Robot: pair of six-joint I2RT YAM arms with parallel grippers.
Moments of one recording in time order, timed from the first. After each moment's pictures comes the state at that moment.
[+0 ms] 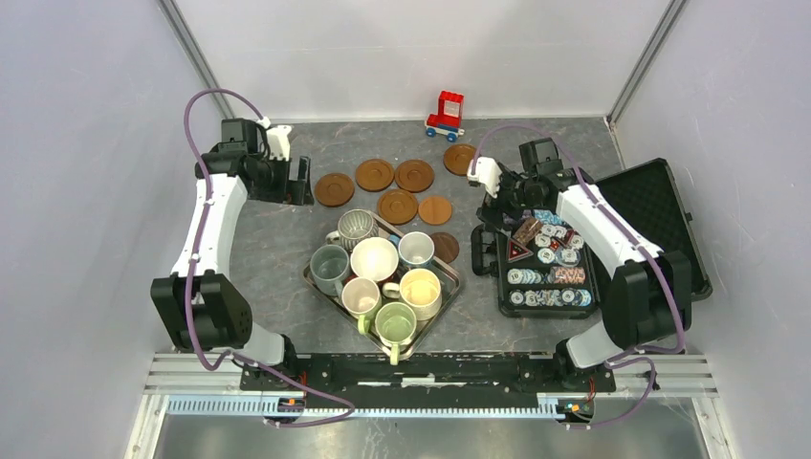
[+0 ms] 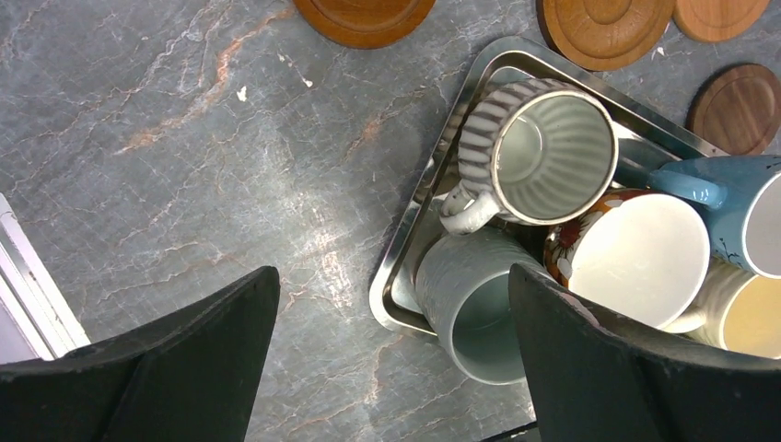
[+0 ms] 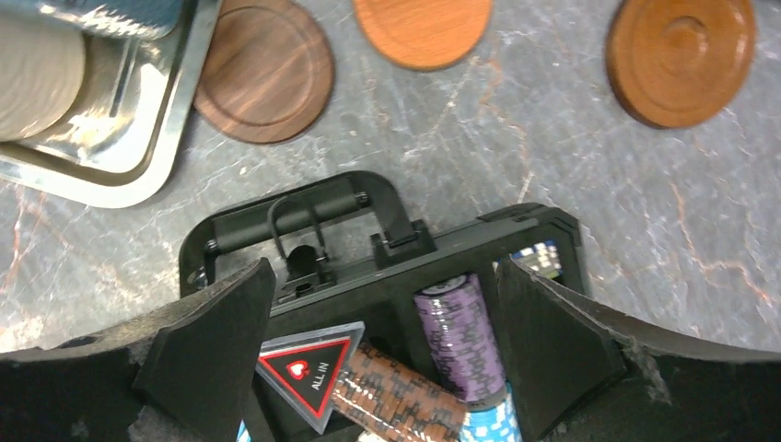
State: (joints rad) left arm 0.08 1.49 1.43 -0.95 0.29 0.21; right arm 0.25 1.53 1.21 -0.66 -0.49 -0.87
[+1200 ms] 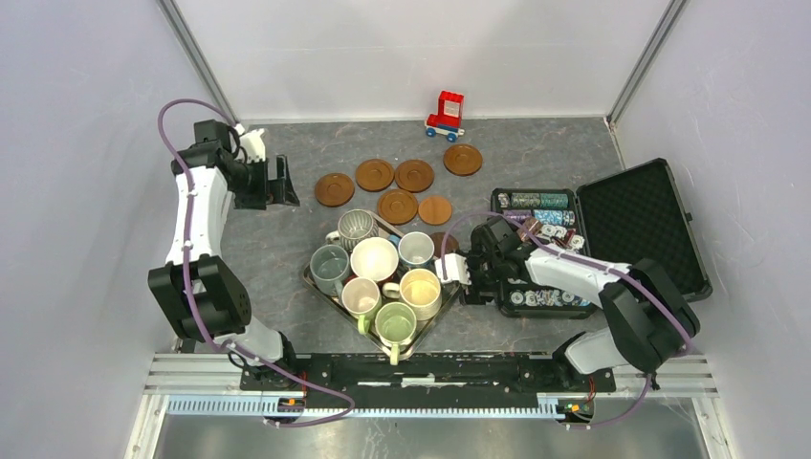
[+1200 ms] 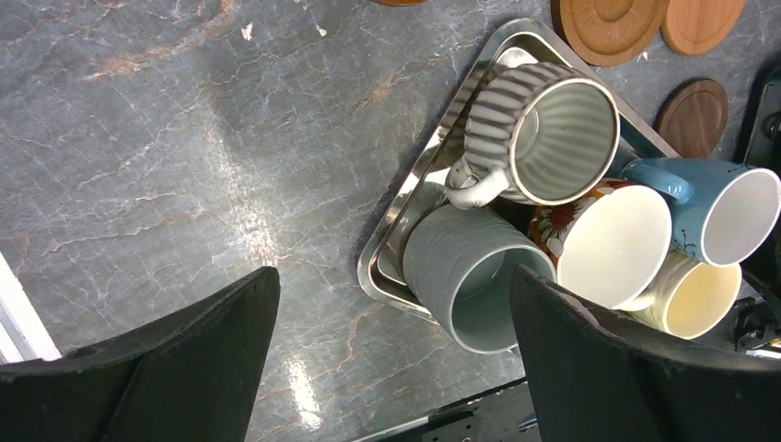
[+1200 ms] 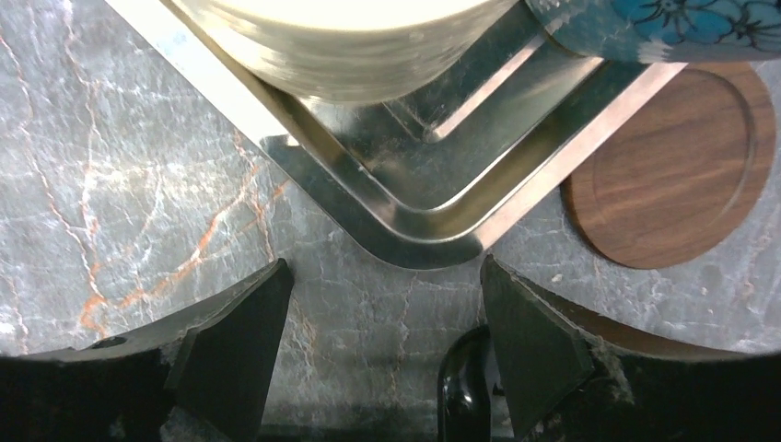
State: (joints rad) left arm 0.24 1.56 1.49 -1.07 0.42 0.20; right arm 0.60 1.42 0.67 -0.37 -0.50 -1.06
